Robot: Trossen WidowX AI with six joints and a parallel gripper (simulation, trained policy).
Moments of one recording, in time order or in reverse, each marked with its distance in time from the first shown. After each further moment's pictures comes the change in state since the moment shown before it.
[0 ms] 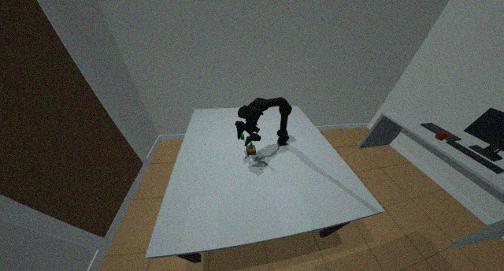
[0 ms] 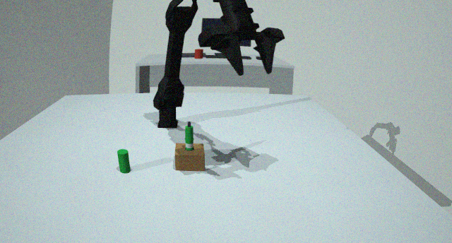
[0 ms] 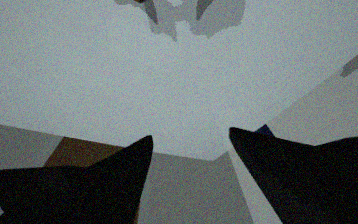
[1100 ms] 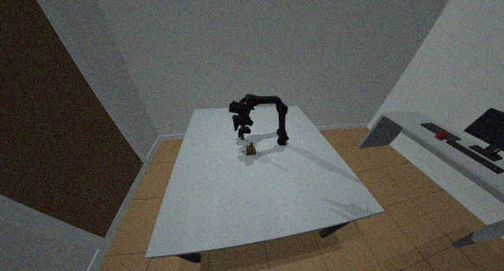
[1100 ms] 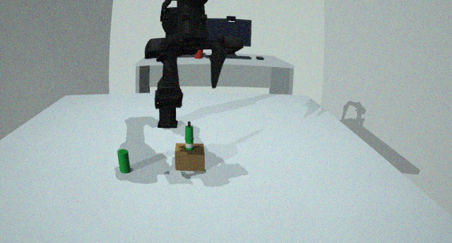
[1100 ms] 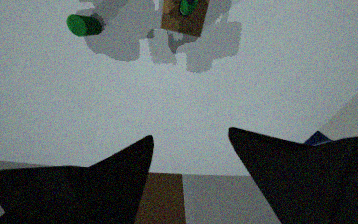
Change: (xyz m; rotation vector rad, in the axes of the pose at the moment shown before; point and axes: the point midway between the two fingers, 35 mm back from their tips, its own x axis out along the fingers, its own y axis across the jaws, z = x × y) arm 0.006 0.106 0.041 0.210 -0.154 0.088
